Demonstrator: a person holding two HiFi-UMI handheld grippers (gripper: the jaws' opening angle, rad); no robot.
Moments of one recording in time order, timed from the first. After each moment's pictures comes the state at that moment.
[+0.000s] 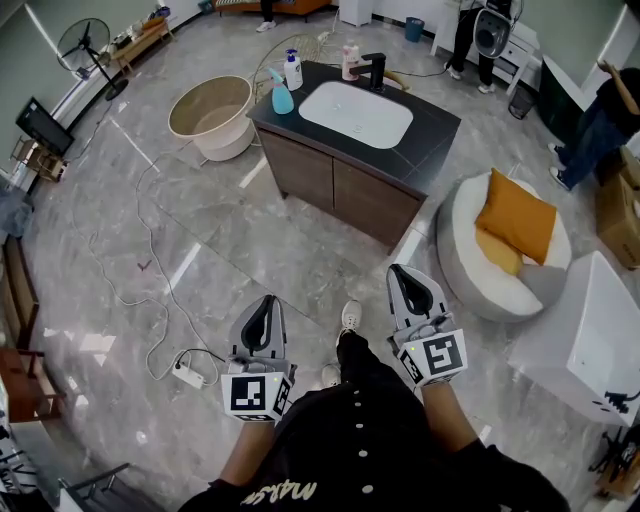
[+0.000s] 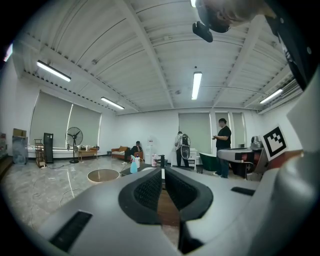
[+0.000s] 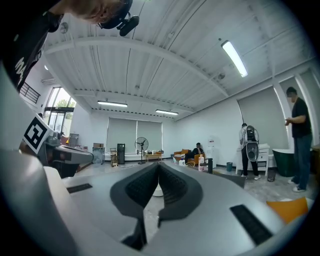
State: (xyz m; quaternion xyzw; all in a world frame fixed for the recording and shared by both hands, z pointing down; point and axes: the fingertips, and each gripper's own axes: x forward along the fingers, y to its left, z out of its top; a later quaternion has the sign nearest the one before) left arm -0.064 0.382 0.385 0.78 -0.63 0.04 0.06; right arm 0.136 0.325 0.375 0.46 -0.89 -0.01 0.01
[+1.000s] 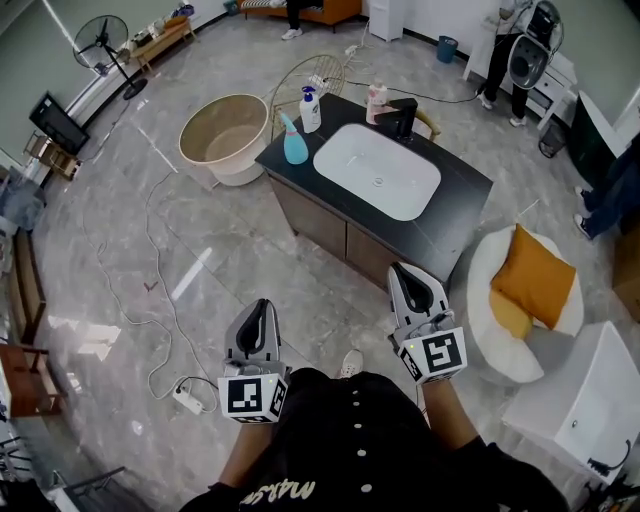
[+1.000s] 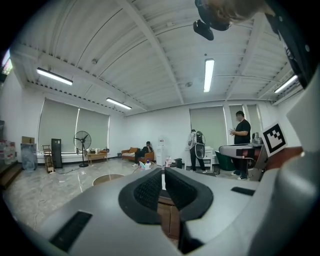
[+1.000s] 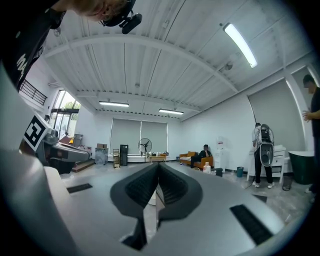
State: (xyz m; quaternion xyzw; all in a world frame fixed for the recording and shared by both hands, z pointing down) left arm -0.086 0.147 0.376 0.73 -0.68 0.05 0.05; right arm 0.119 0.060 0.365 0.42 -0.91 -0.02 0.00
